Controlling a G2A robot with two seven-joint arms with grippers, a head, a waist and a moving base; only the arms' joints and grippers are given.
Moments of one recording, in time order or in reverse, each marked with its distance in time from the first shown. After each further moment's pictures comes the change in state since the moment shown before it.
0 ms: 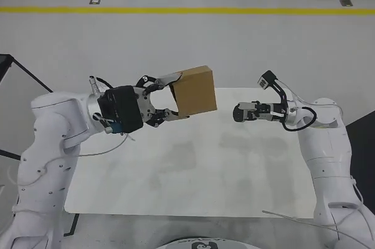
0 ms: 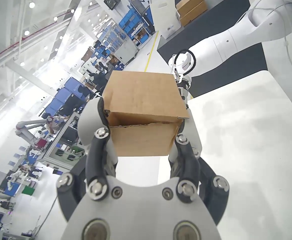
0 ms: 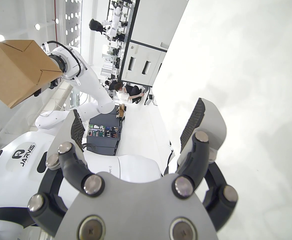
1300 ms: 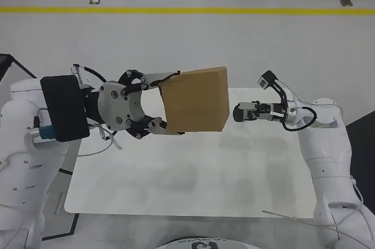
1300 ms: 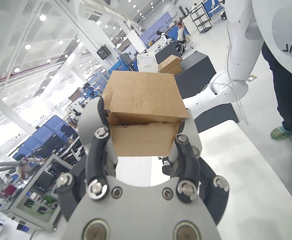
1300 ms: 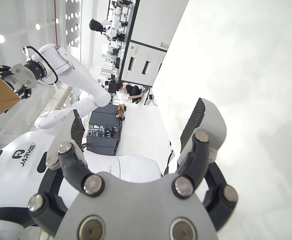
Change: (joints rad) left arm -0.128 0.132 0.071 -0.040 -0.463 0.000 -0.013; right arm 0.000 0.000 0.000 0.000 0.000 0.000 0.000
